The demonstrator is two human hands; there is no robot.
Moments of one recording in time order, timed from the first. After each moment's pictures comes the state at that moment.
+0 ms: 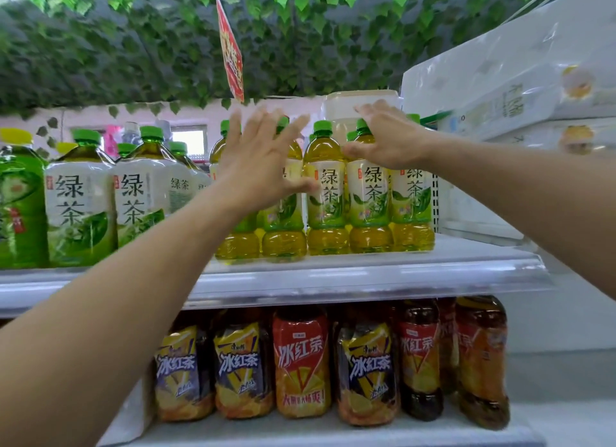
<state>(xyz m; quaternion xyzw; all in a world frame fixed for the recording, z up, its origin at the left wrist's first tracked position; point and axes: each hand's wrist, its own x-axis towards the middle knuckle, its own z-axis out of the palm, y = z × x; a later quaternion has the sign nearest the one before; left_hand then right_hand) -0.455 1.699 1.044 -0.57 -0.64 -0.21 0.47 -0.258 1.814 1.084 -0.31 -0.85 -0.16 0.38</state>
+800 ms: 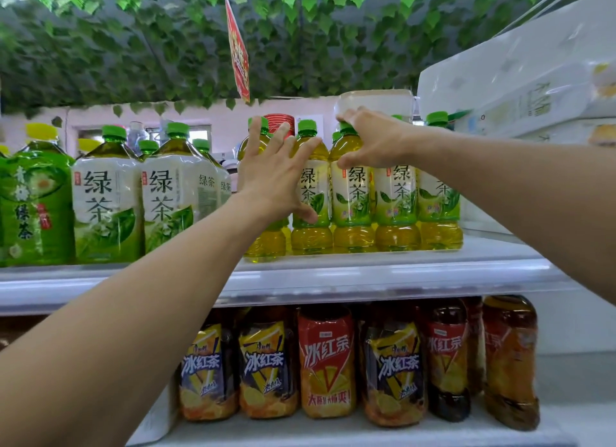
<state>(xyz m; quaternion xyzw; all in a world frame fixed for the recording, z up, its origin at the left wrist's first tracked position) -0.483 1.706 1.033 -0.53 -0.68 -0.08 0.51 -0.311 1.788 1.088 -0.28 -0.88 -0.14 0.35</state>
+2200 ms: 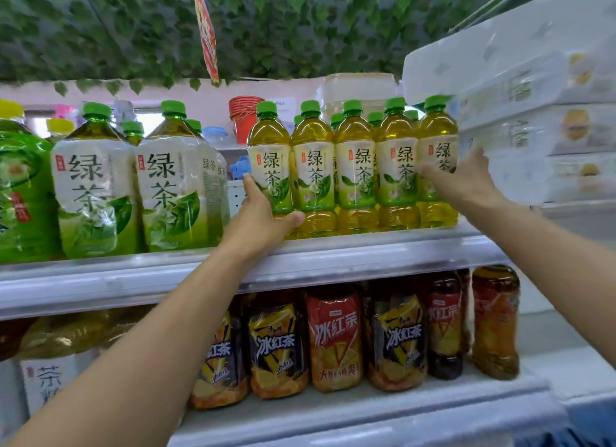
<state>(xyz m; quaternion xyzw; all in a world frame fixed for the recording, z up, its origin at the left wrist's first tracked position) -0.524 1.694 0.953 -0.57 -0.67 -0.48 0.02 -0.245 1.799 0.985 -0.46 -0.63 0.16 0.61</state>
